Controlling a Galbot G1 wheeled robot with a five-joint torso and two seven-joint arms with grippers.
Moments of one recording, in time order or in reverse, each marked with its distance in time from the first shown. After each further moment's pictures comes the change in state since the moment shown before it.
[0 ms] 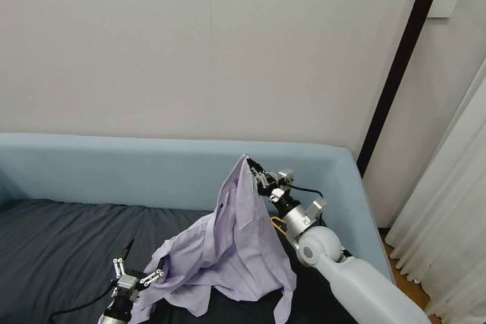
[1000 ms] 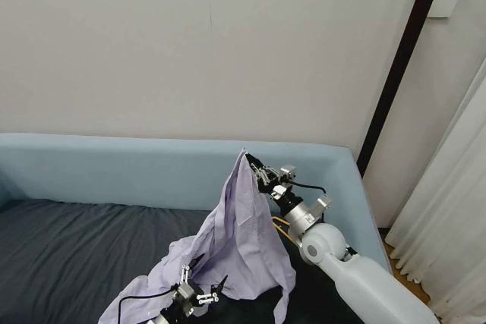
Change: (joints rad) left arm -0.160 -0.164 0.163 0.114 -0.020 0.158 0.076; right arm -0.009 -0.038 -0.008 0.092 -0.024 -0.006 -0.026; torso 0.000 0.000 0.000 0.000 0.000
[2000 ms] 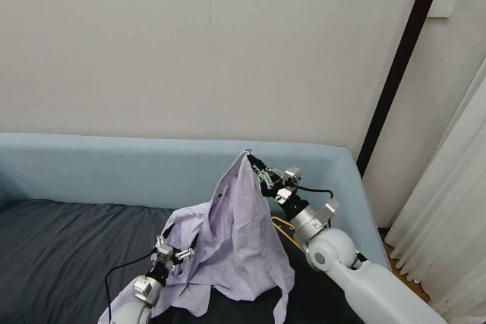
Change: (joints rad) left arm -0.086 0.056 -0.066 0.143 -0.006 -0.097 0.024; right arm -0.052 -0.025 0.057 0.054 -0.031 -0.011 0.041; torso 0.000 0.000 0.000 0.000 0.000
